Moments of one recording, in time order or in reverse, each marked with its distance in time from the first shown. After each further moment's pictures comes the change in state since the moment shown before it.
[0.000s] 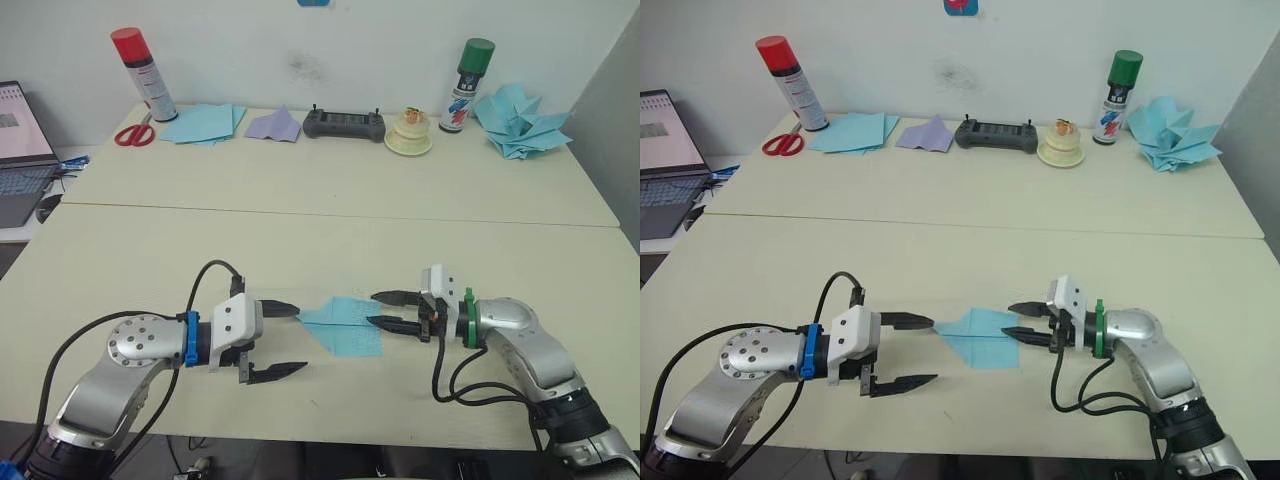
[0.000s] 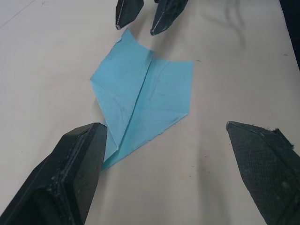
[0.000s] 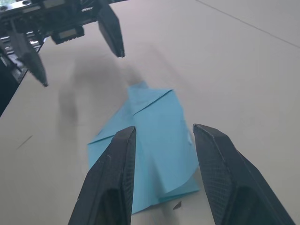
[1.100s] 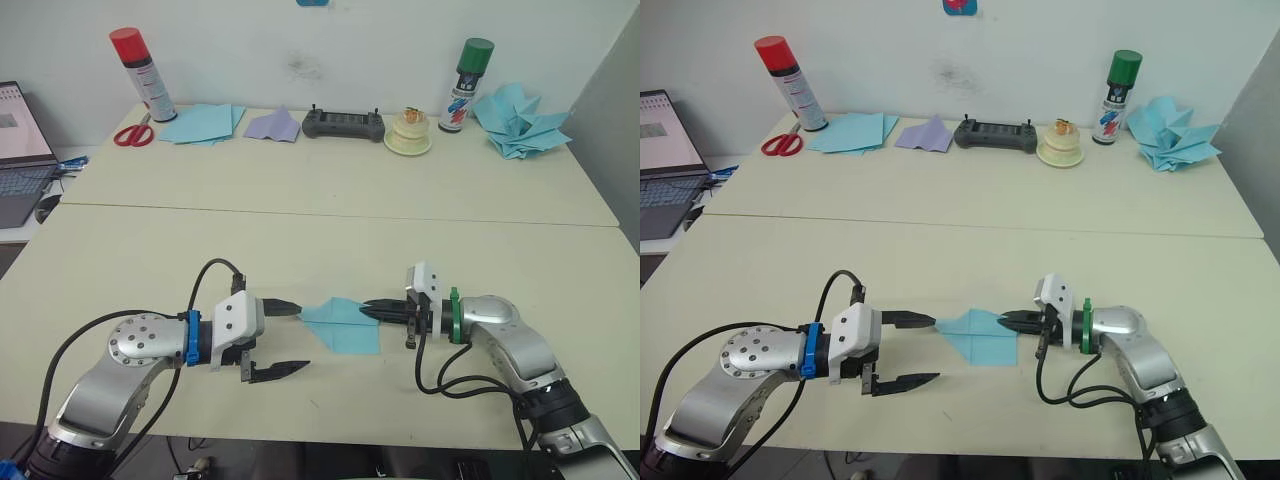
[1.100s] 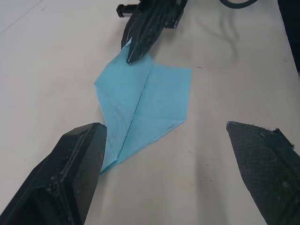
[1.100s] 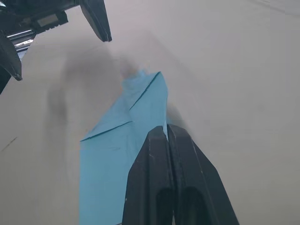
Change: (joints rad) left arm 0.007 -0.001 0.002 -0.017 -0.025 0.028 0.010; right arm -0.040 0.037 0.030 0.051 -0.048 0.040 0.006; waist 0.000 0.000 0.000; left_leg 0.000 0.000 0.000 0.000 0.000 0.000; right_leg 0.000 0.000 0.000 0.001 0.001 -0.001
